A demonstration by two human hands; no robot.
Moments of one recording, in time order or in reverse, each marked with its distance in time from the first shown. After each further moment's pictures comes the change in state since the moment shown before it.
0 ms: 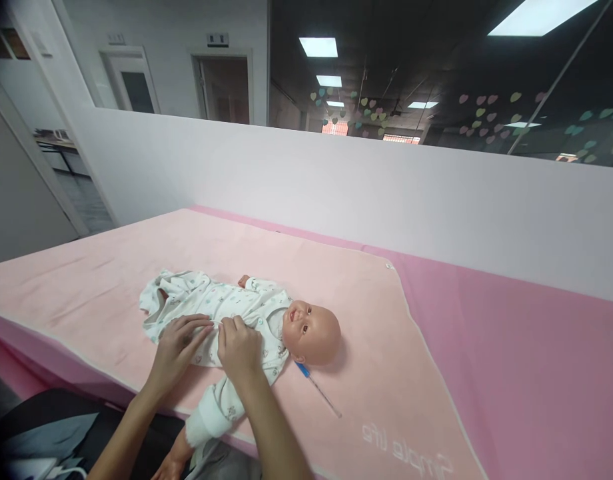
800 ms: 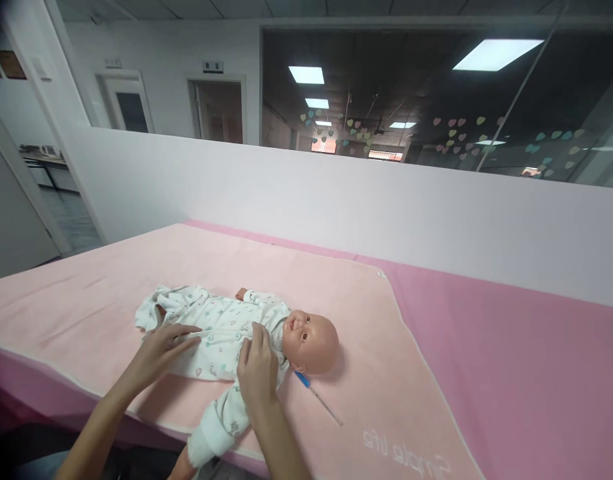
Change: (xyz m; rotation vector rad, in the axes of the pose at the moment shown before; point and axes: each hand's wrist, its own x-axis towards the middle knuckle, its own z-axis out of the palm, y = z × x) left_hand 0.026 -0.026 -0.033 0.134 -0.263 -0.044; right_hand -0.013 0.005 -0.022 0.079 0.212 0.179
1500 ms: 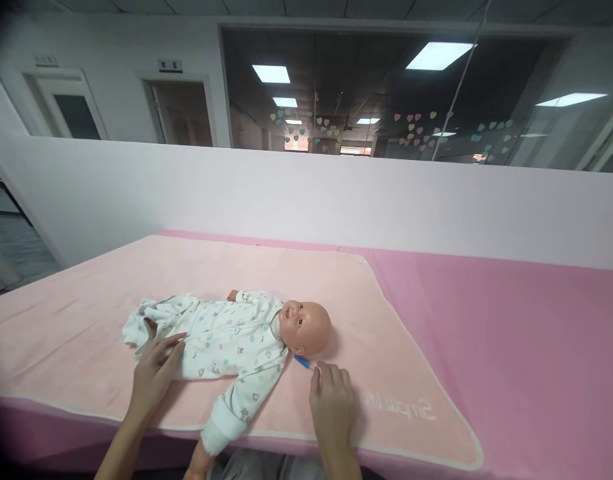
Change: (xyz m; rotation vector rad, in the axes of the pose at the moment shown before) left_hand -0.020 -0.024 0.031 -0.306 0.336 -0.127; right_hand -0.078 0.064 -0.110 -0.628 0.180 0.082
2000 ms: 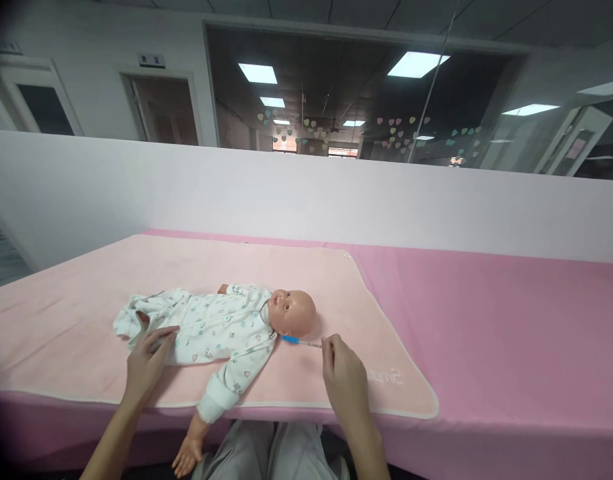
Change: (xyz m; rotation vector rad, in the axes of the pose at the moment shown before) left_hand -0.002 0.001 -0.002 -0.064 -0.002 -0.050; right_hand 0.044 0.017 -0.090 0.469 -0.376 0.332
